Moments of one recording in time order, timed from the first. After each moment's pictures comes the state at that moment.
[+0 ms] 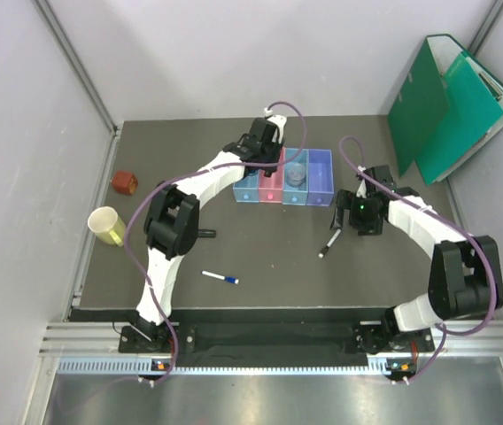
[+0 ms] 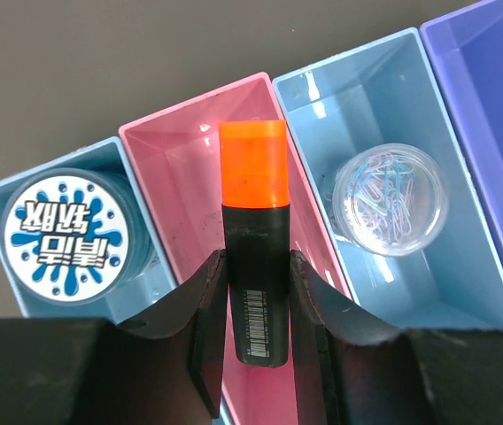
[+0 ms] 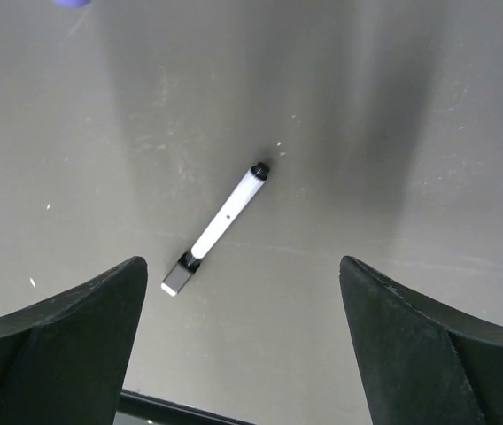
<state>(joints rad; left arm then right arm) -0.57 2.19 1.87 -0.35 -0.07 -0.13 0.18 1.45 0.91 -0.57 -0.18 0.32</state>
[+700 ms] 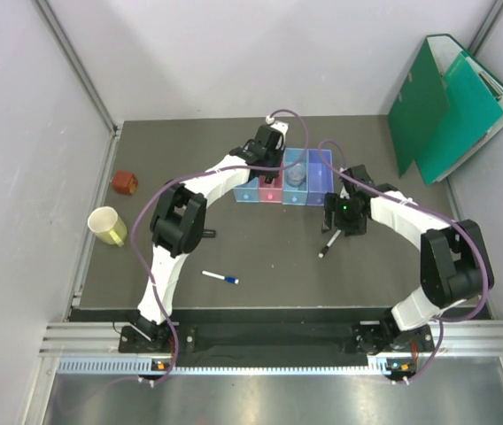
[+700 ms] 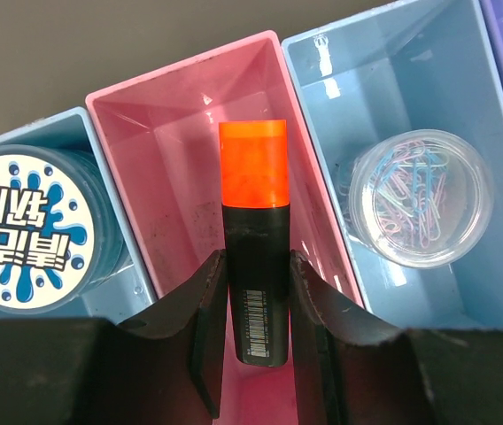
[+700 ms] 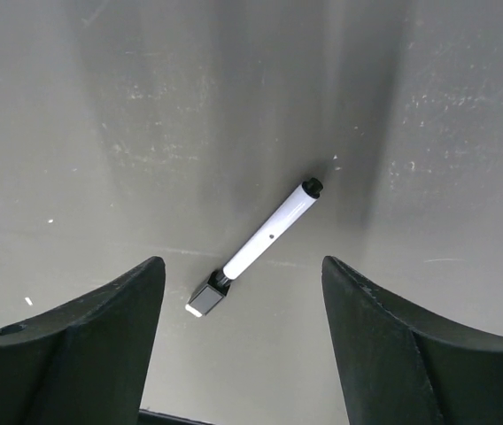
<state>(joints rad) -0.59 2.25 1.88 -0.35 -0.12 -0.16 0.32 1.55 0.97 -0.58 -0.08 0.40</state>
